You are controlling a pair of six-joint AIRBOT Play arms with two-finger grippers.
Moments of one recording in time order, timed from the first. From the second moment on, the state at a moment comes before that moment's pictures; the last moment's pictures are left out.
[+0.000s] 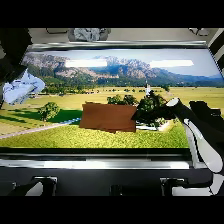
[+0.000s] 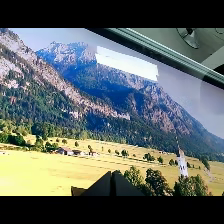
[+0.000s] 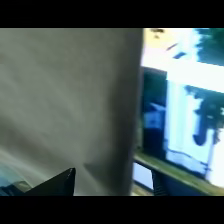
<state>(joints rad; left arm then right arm) 0.25 -1.02 1.38 0.86 -1.05 -1.44 0.03 -1.60 1.03 -0.71 1.03 1.13</state>
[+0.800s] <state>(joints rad) 0.25 -1.02 1.38 0.87 -1.06 -1.40 -0.36 -1.45 1.59 -0.76 1.37 1.11</state>
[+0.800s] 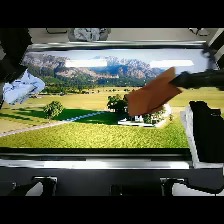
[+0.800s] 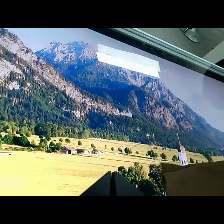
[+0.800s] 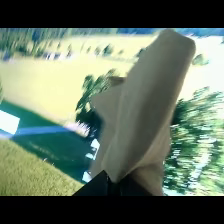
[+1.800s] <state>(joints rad) 0.25 -1.02 1.38 0.86 -1.06 -1.38 -1.06 -1.32 1.83 -0.88 1.70 1.28</state>
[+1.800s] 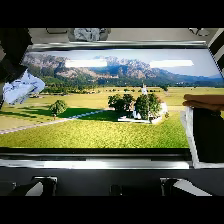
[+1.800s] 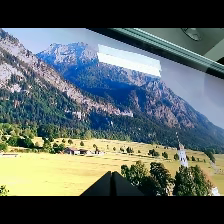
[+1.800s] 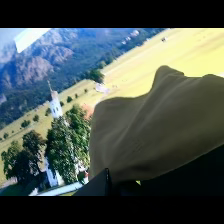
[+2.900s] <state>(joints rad) 0.25 -1.02 1.38 0.86 -1.06 -1.36 -1.10 -1.03 1.04 -1.45 1.51 1.19</state>
